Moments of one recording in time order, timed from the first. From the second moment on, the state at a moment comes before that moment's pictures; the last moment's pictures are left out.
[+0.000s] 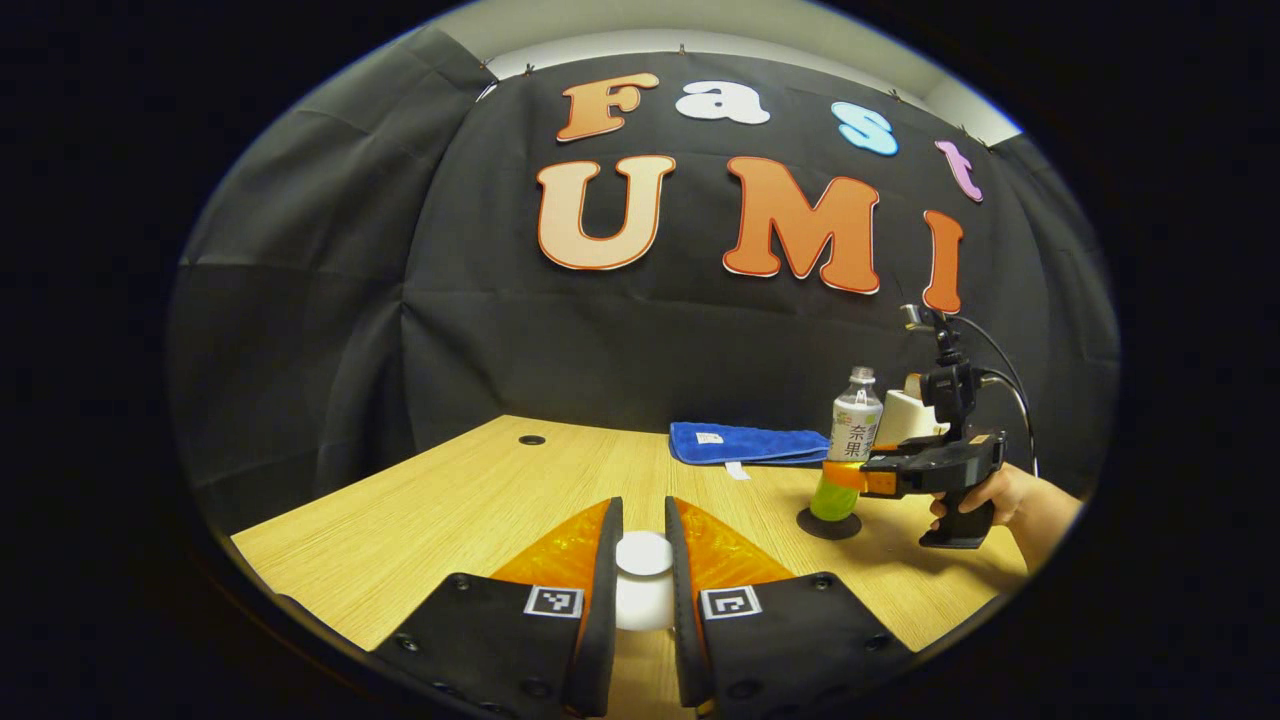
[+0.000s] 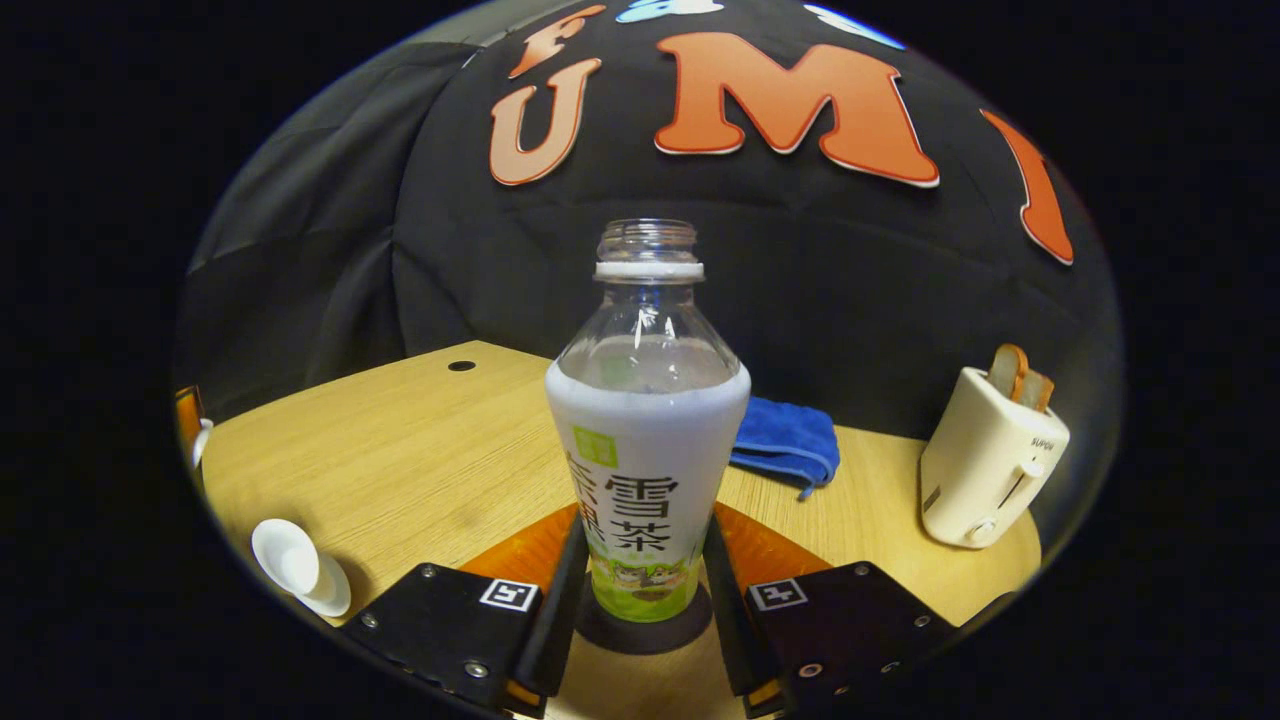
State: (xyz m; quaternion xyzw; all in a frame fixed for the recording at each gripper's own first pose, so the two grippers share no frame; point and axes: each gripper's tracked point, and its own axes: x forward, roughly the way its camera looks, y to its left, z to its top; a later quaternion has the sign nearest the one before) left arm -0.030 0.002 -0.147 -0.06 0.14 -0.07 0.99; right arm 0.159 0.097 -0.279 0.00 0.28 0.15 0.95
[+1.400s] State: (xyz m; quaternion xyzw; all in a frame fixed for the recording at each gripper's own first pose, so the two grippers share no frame) left arm -0.018 -0.089 -0.227 -0.02 0.22 -0.16 0.96; right arm 0.087 0.054 -0.203 0.02 0.20 0.12 0.97
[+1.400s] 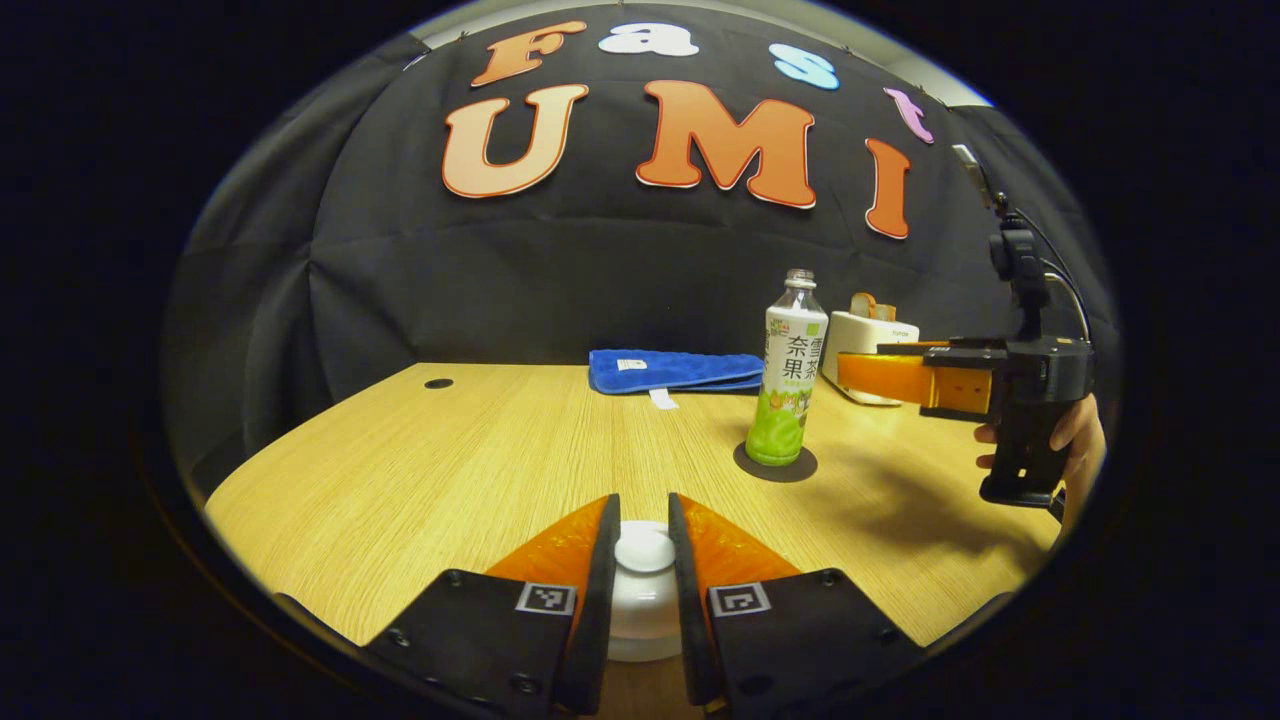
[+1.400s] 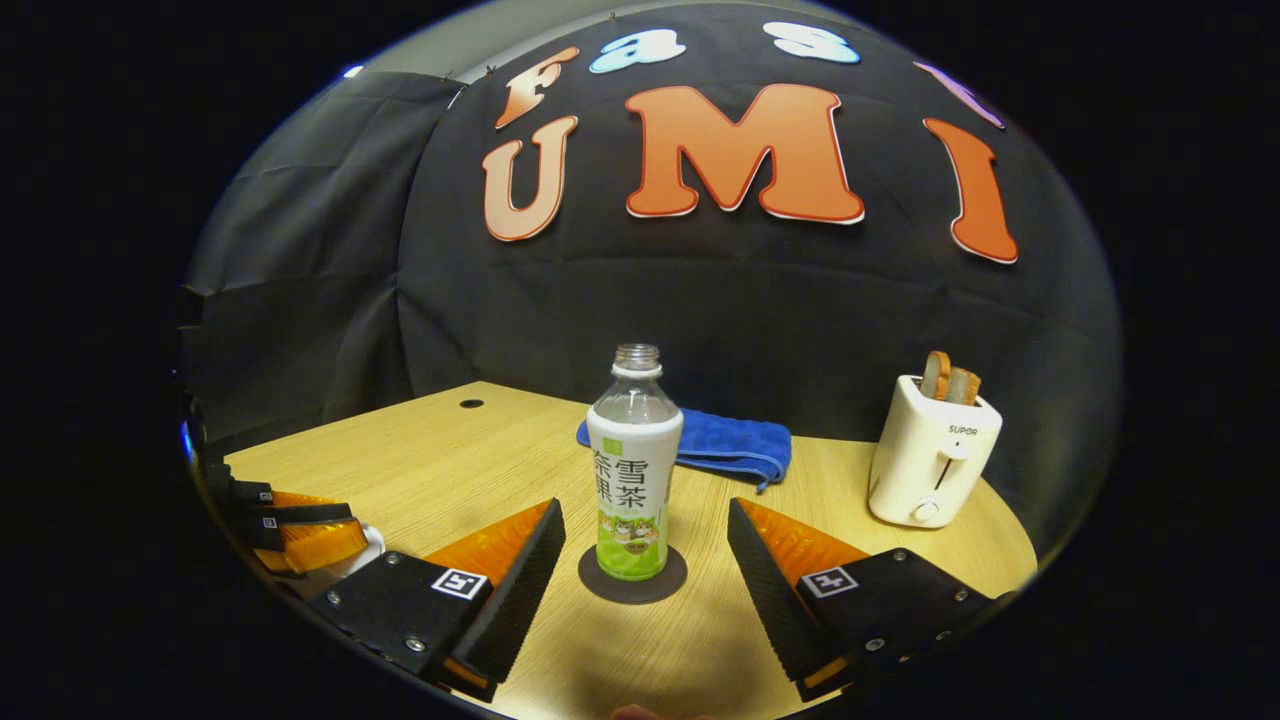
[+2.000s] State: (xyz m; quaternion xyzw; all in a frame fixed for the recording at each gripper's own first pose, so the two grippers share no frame) left arm 0.013 -0.052 -0.132 -0.03 0.10 -0.08 0.99; right arm 0.037 0.040 -0.163 -0.01 0.15 0.07 0.99
